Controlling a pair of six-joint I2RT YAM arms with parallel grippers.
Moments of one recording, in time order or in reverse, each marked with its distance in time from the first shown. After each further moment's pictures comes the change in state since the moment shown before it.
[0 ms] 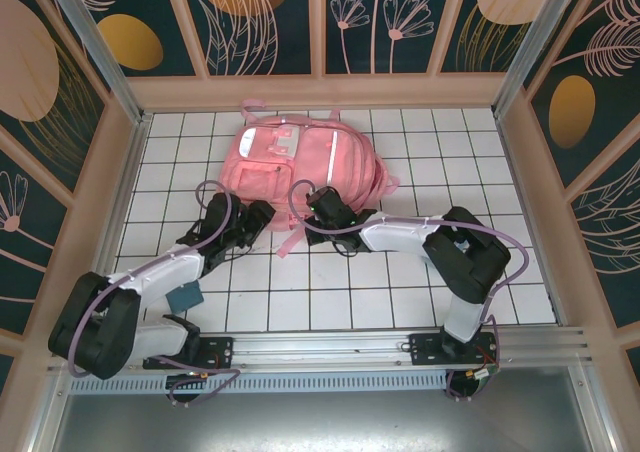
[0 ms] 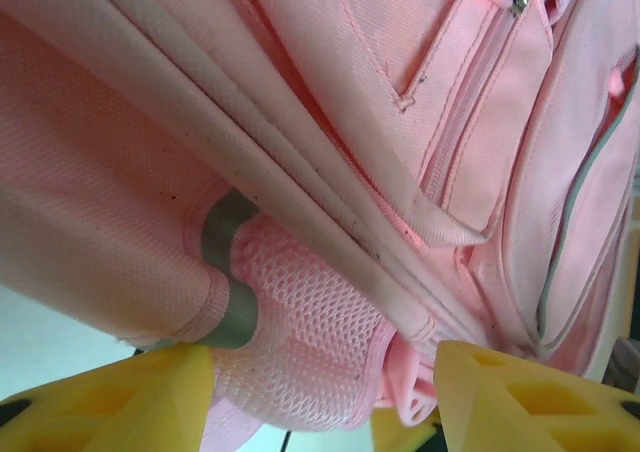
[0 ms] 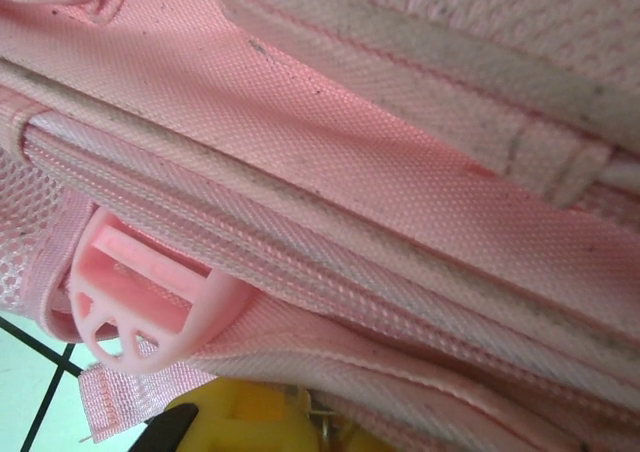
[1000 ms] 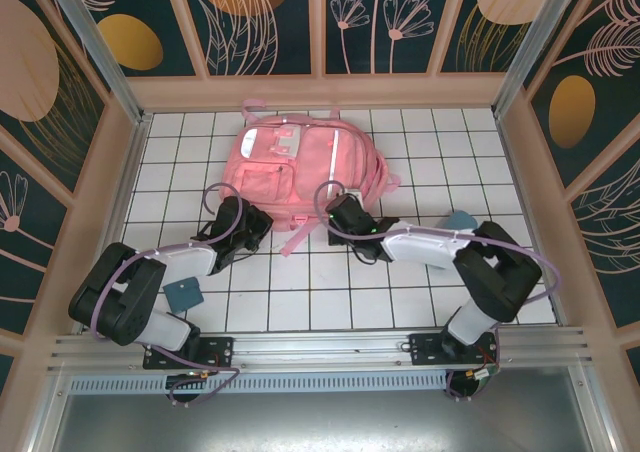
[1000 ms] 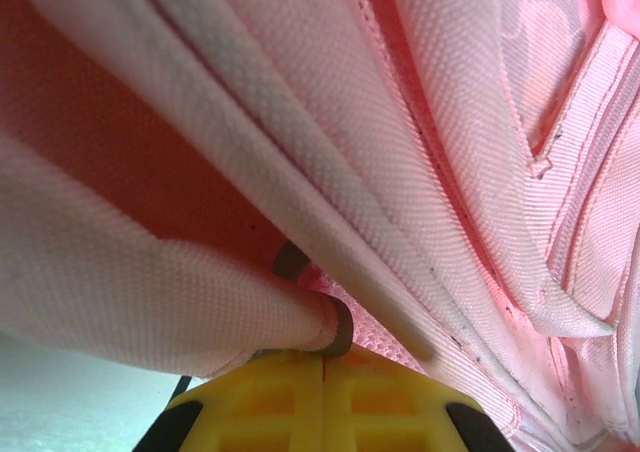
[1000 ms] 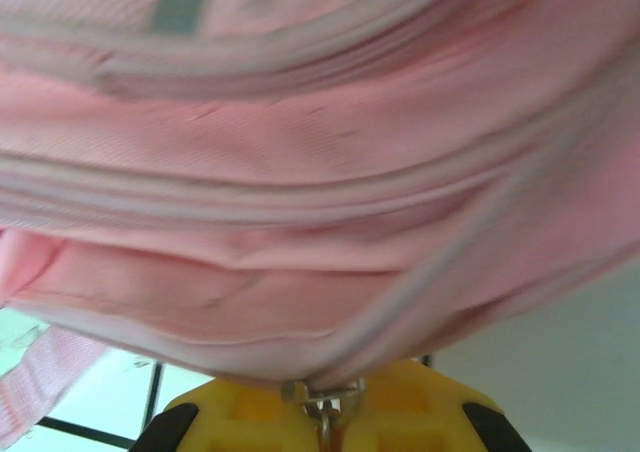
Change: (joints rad) left arm -0.015 0.176 -0.016 0.158 -0.069 -0.036; right arm -0.042 -0.206 -0.173 -0.065 0.191 0.159
